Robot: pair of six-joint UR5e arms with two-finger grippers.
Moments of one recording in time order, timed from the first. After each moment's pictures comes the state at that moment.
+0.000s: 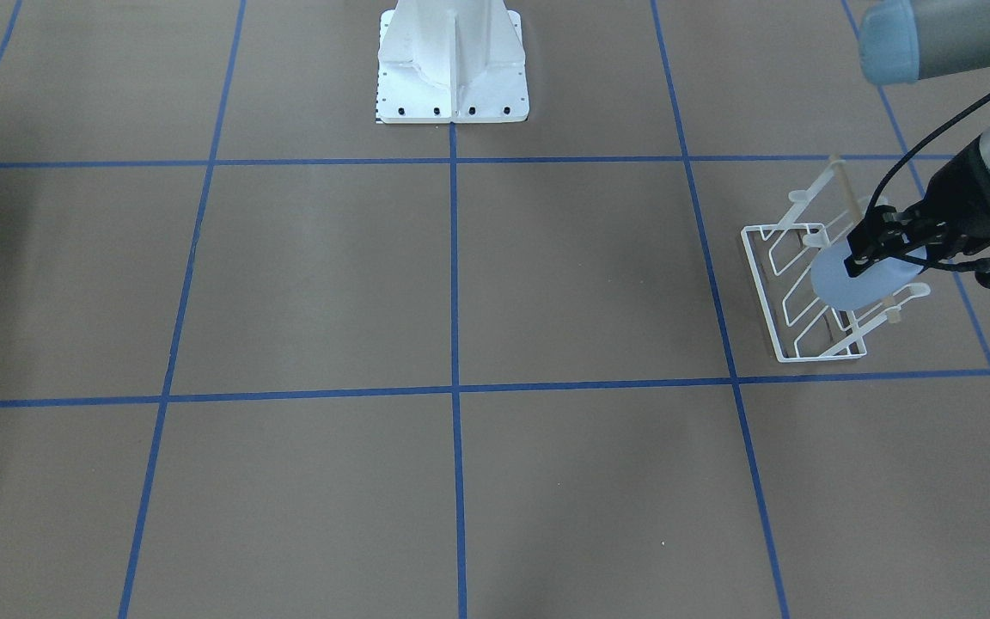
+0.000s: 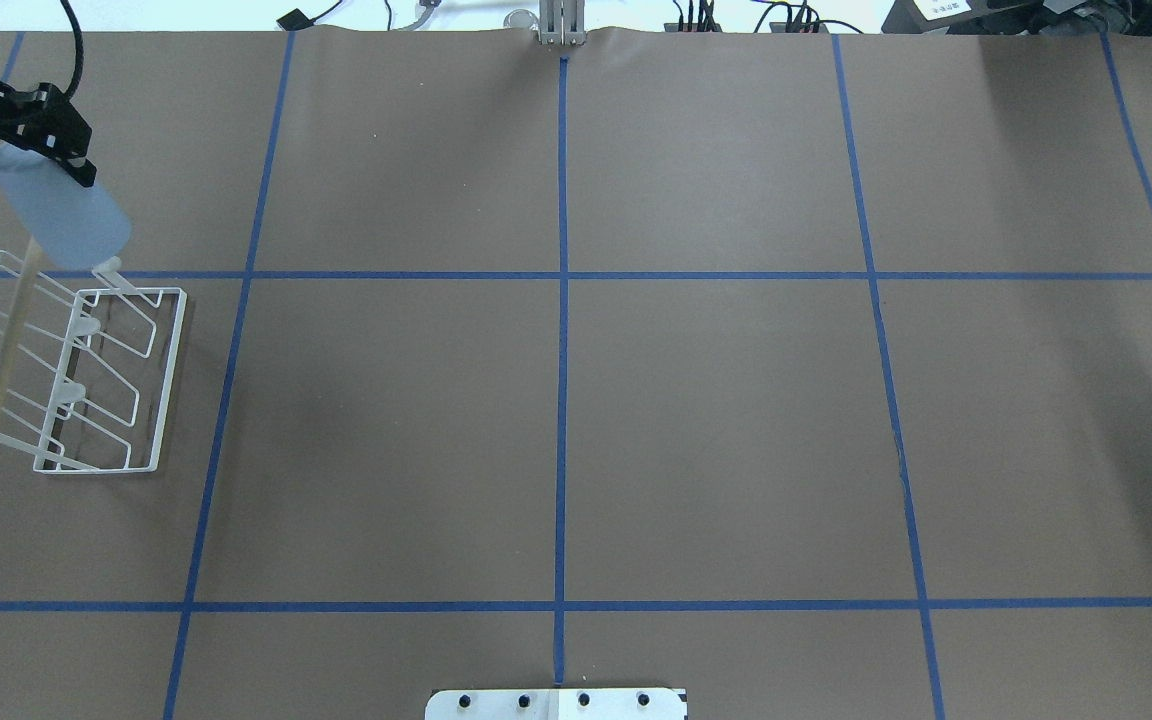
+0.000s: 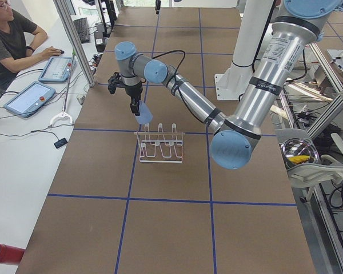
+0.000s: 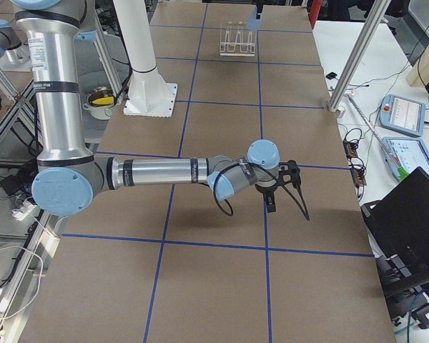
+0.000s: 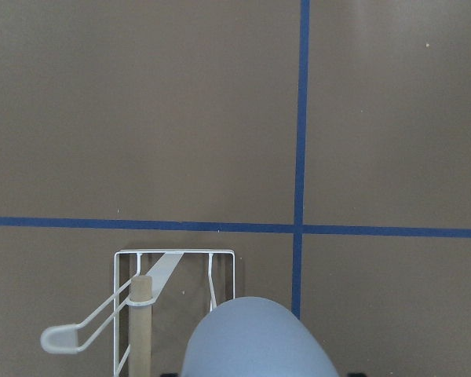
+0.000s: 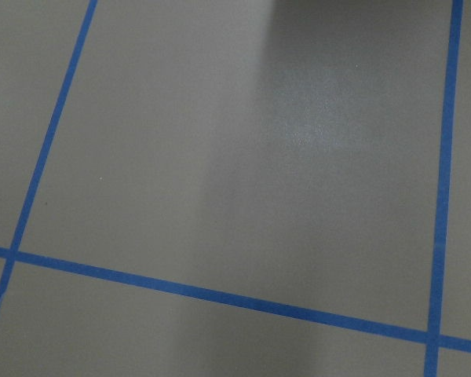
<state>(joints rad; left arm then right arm) -1.18 -1.97 -1.85 -1.27 -2.31 -0.56 1.40 -1.51 1.56 -1.09 2.39 0.35</state>
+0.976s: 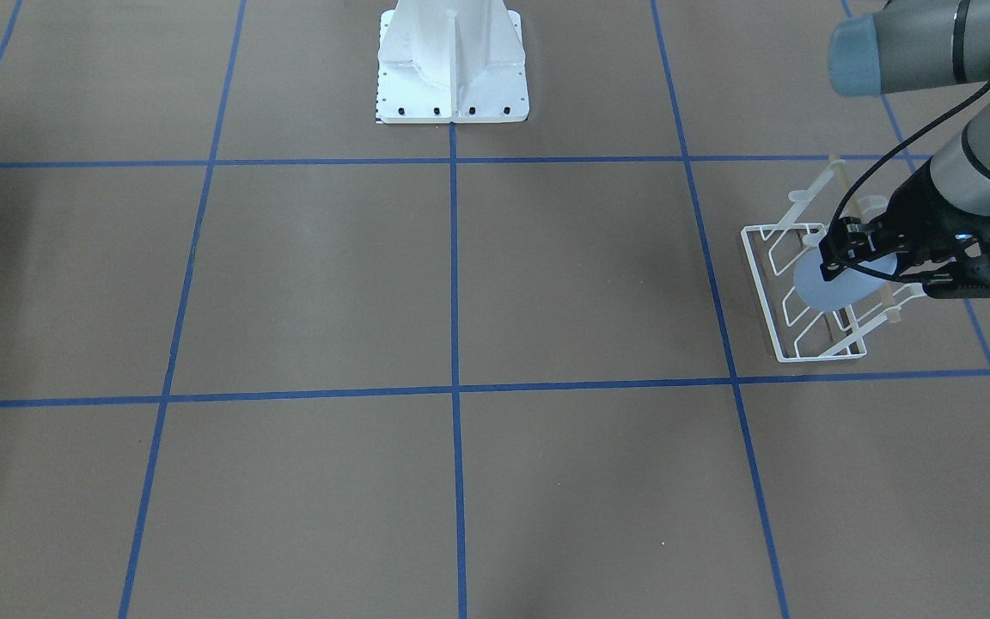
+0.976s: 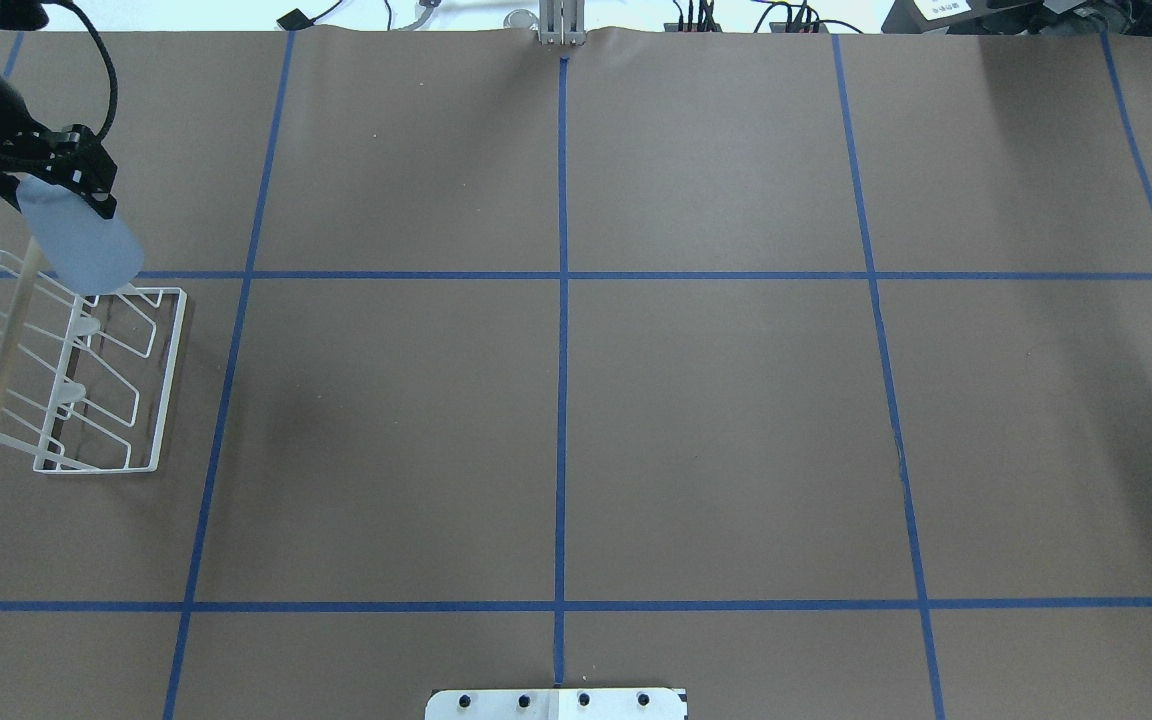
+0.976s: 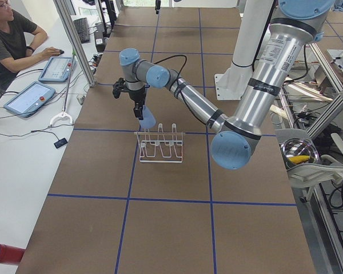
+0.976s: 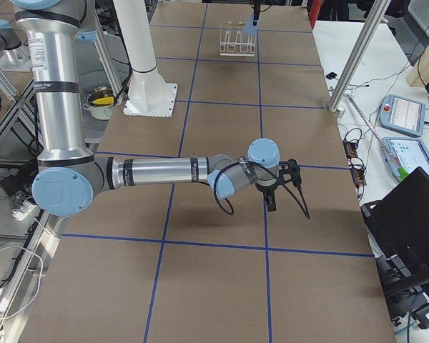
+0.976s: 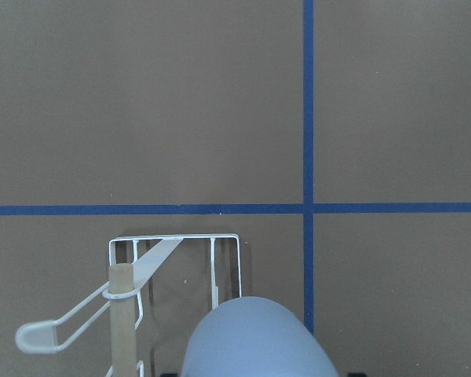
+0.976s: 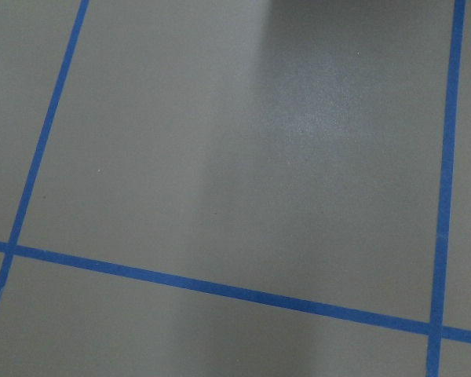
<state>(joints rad) -1.13 -1.95 -1.83 -1.31 -2.26 -0.56 1.40 -1.51 1.56 -1.09 2.39 0.35</state>
